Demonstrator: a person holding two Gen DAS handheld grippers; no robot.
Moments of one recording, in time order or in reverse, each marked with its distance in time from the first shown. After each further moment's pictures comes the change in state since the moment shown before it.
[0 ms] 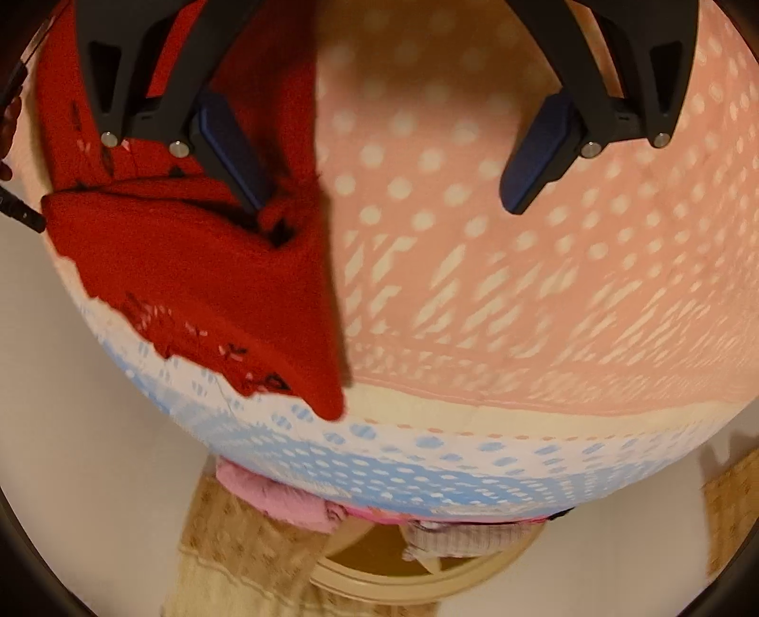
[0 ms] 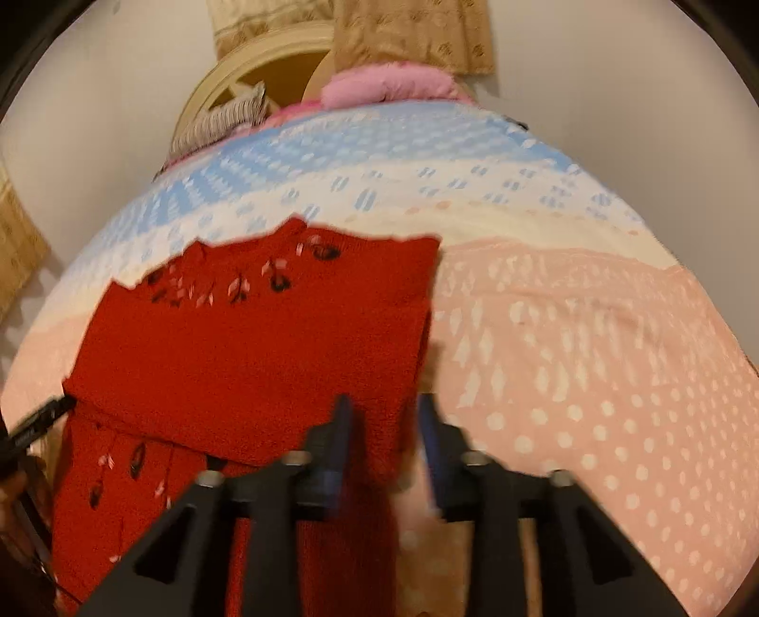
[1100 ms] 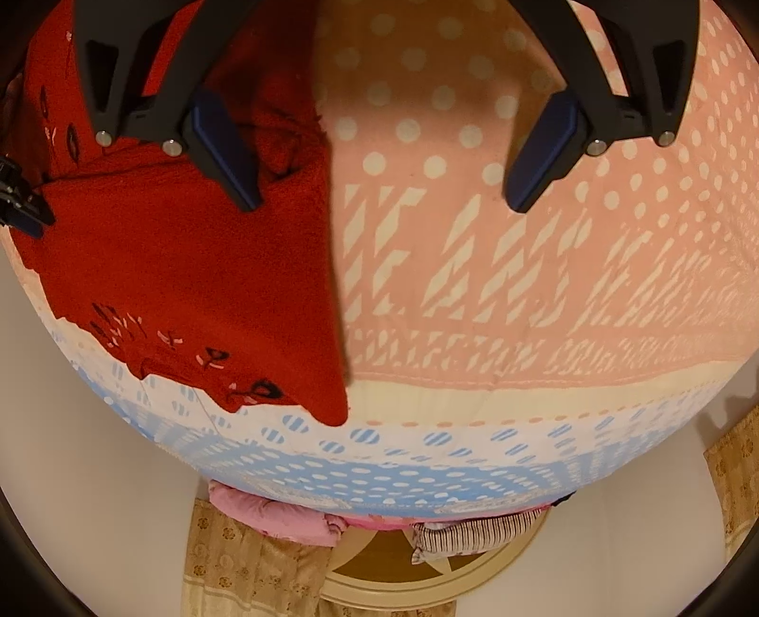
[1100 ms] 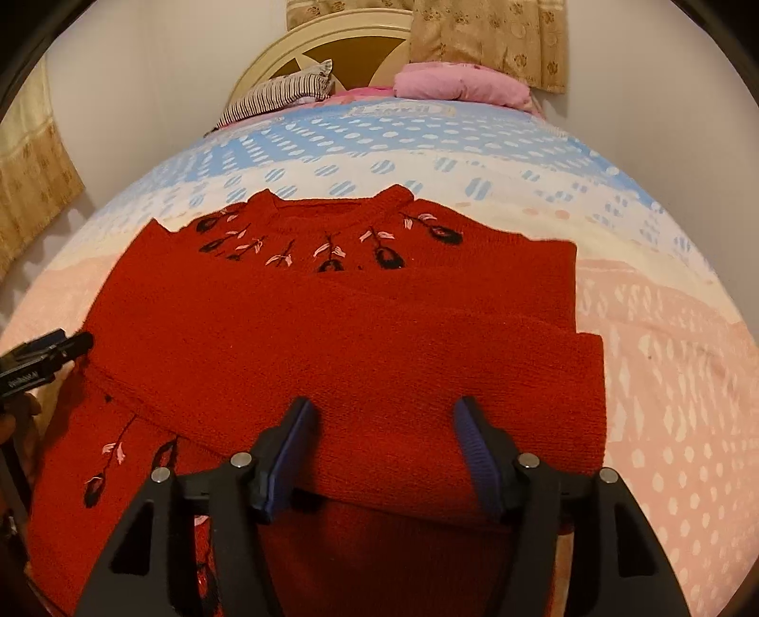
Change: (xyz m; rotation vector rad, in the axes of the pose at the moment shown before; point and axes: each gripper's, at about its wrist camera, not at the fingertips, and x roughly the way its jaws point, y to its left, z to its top) left arm 0.033 -0.024 0.016 0.102 0.033 0.094; right arm 0.057 0.085 -0.012 -0.192 0.051 0.059
